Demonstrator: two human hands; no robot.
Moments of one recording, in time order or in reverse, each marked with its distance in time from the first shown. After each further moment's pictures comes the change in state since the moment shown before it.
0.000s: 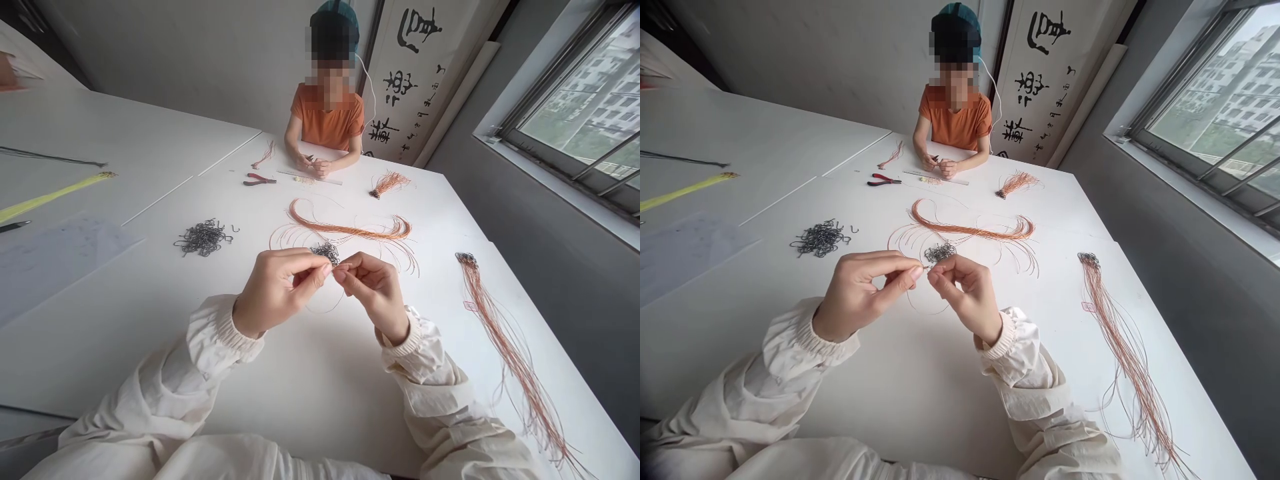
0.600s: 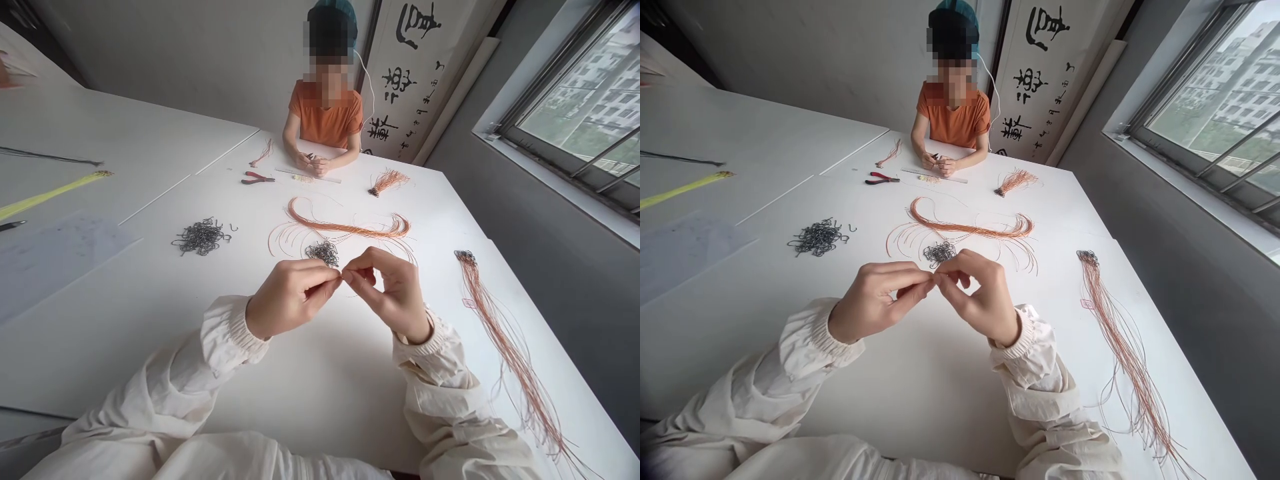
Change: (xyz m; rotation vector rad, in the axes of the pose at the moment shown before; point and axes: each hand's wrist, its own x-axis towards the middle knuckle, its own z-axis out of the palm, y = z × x) left_hand -0.005 -0.004 0.010 0.047 -0.106 0.170; right_hand 0.000 -0.028 -0.011 -0.386 -0.012 -0.215
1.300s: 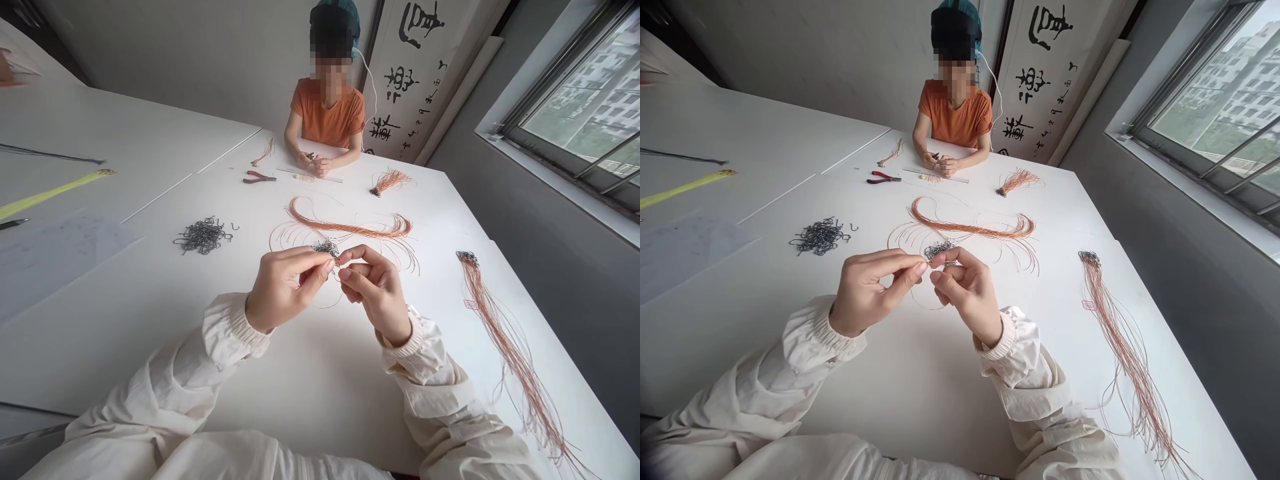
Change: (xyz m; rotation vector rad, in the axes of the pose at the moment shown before) left_hand 0.001 0.000 -0.001 0.000 0.204 -0.117; right_hand -0.003 0.013 0.023 0.684 -0.013 0.349
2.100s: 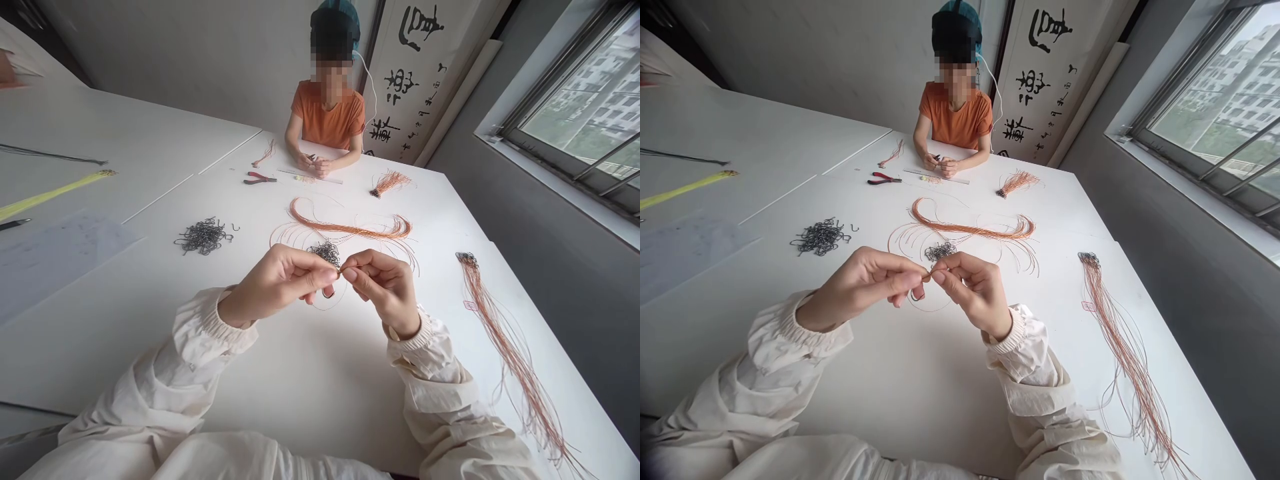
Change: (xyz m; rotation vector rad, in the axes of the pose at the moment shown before) left_hand 0.016 0.010 -0.017 -0.577 -0.389 -0.490; right_hand -0.003 -0.013 -0.015 -0.238 -0.023 -0.165
